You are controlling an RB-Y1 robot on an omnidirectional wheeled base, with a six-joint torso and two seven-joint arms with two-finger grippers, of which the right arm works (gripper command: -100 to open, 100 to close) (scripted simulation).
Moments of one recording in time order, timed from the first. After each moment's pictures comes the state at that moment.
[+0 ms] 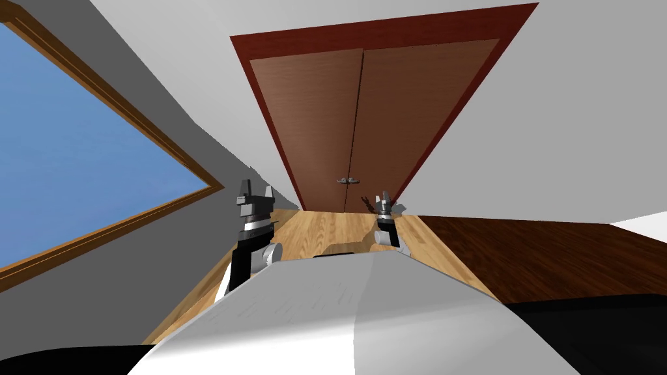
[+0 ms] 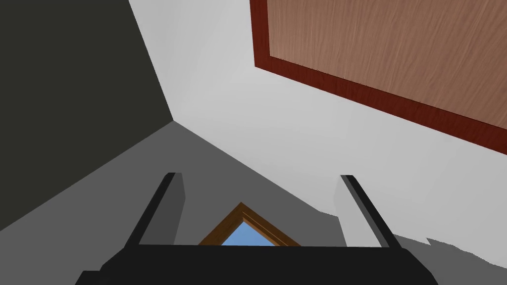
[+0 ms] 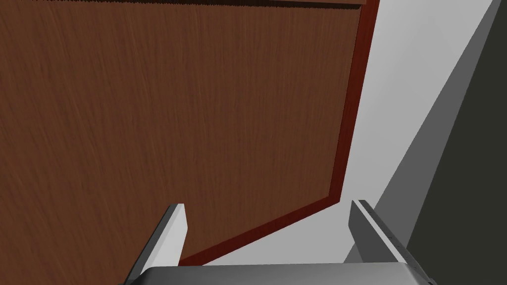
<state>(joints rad) 0.17 -0.12 -0.14 -1.52 -0.13 -0.73 -0.02</state>
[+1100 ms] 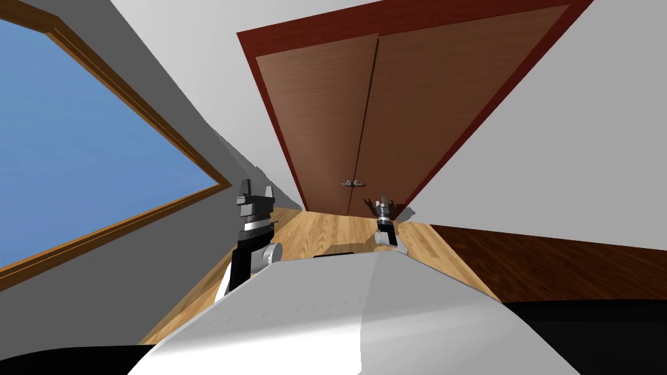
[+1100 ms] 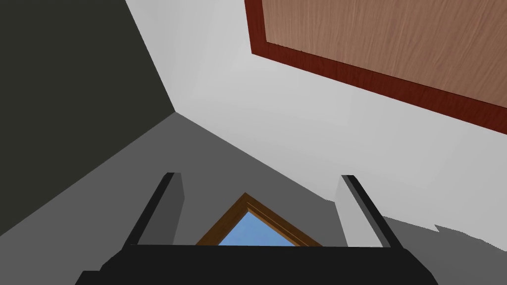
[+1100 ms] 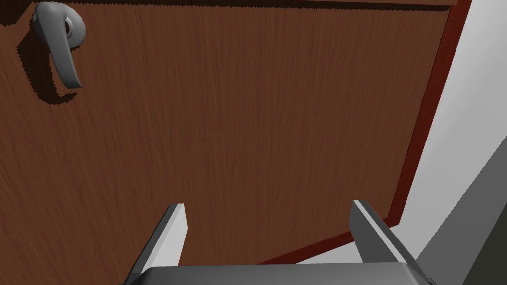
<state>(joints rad) 0.07 -0.14 -0.19 -1.24 -0.14 -0.76 -0.02</state>
